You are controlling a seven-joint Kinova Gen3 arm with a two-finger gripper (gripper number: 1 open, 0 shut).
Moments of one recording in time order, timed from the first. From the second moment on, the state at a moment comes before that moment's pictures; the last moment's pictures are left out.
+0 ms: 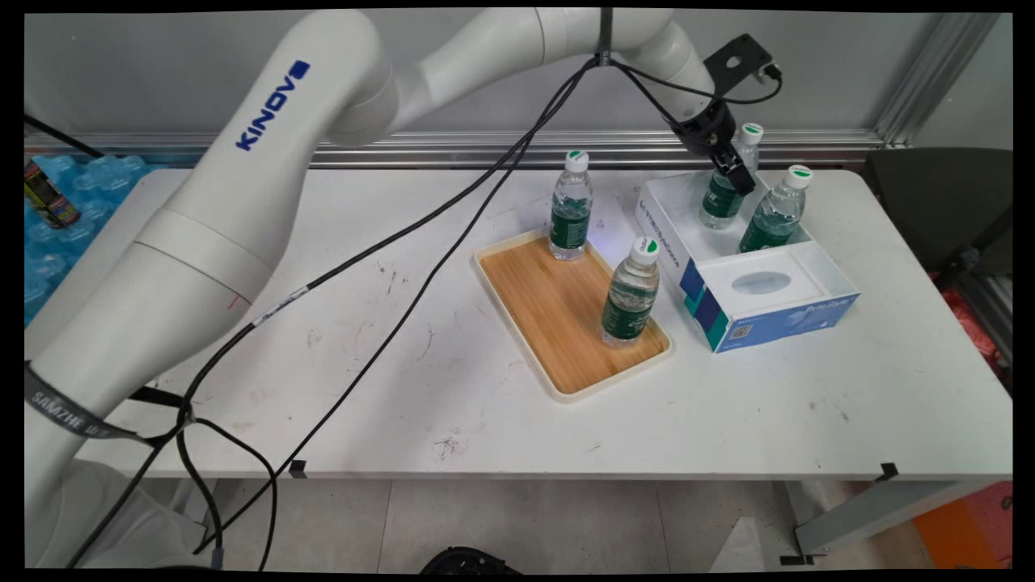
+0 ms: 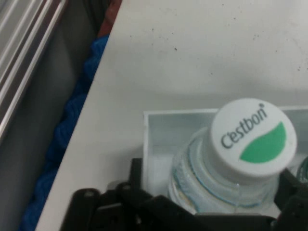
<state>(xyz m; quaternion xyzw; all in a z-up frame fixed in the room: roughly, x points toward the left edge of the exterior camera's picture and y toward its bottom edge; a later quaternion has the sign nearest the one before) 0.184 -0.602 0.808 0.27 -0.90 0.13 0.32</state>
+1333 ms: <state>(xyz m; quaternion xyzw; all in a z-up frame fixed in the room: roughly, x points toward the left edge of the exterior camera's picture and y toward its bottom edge) 0.186 -0.574 0.902 0.24 -0.89 0.15 0.35</state>
